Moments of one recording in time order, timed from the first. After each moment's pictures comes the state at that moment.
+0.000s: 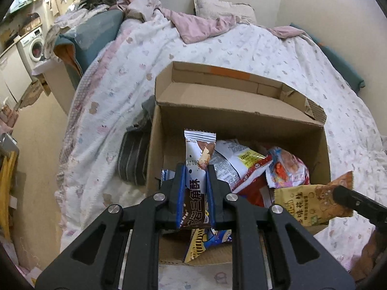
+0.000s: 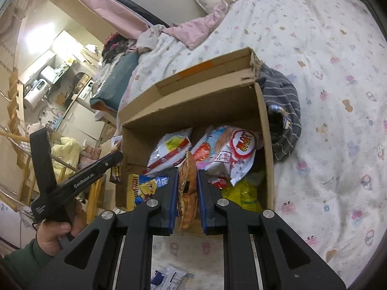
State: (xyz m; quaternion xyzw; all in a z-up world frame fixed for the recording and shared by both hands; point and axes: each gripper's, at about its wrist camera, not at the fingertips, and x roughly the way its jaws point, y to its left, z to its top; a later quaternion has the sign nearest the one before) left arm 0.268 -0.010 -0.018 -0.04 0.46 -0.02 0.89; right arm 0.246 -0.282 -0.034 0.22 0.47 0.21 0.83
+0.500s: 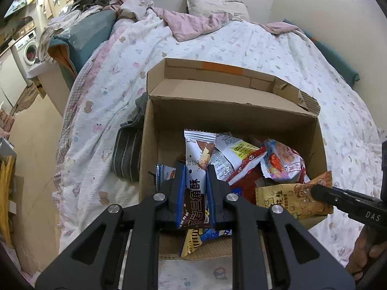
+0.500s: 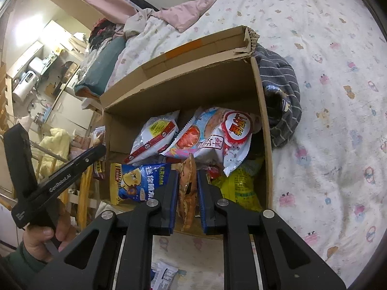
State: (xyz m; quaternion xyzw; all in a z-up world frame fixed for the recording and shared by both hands) left arm 0.261 -0.015 -0.019 -0.03 0.46 -0.04 0.89; right arm 0.255 -0.271 -0.053 0.20 0.51 0.20 0.81
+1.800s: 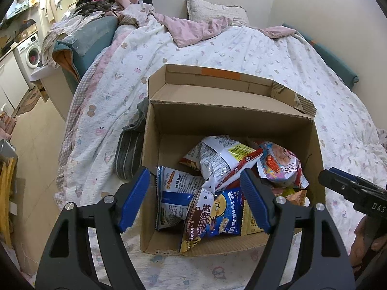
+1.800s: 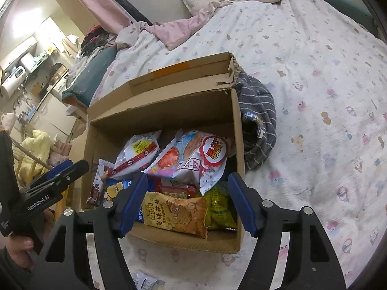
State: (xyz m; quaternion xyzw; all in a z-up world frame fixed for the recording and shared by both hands) left arm 0.253 -0.015 -0.012 -0.03 0.44 -0.04 0.90; right arm 0.252 -0.281 -0.033 0.14 0.47 0.15 0.86
